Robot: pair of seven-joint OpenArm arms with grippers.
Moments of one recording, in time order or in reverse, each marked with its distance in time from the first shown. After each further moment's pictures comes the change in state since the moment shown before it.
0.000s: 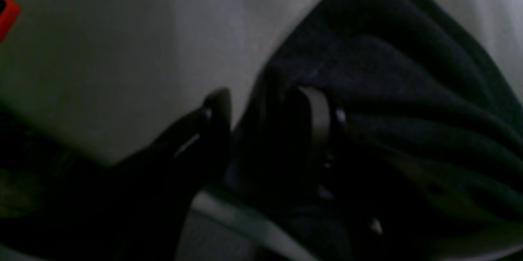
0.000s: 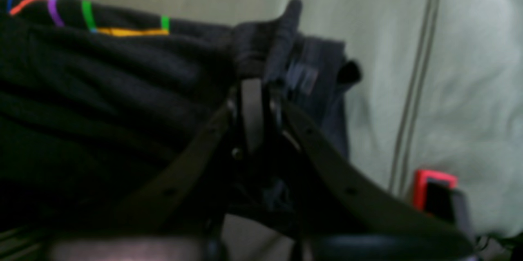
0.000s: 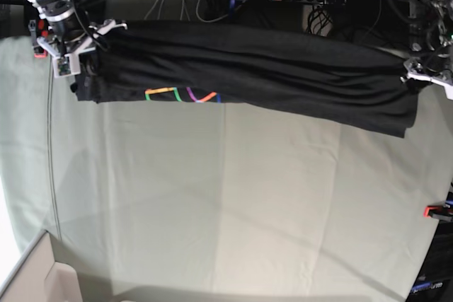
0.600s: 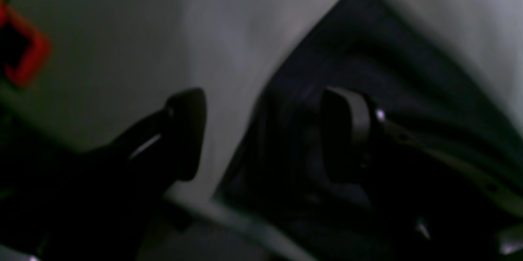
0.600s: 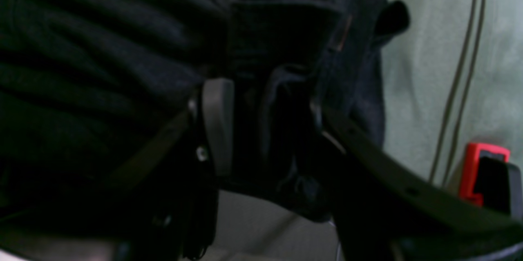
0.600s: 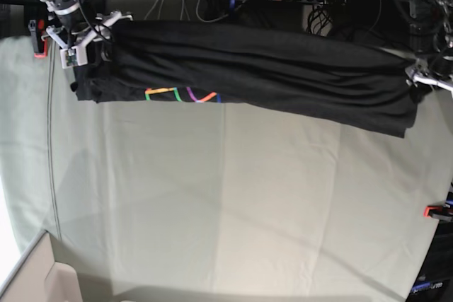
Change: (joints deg) left arm 2.3 -0.6 -0.1 6.4 -0.7 -0.3 -0.3; right arm -0.2 0.2 0.0 -5.0 0.0 0.0 0.2
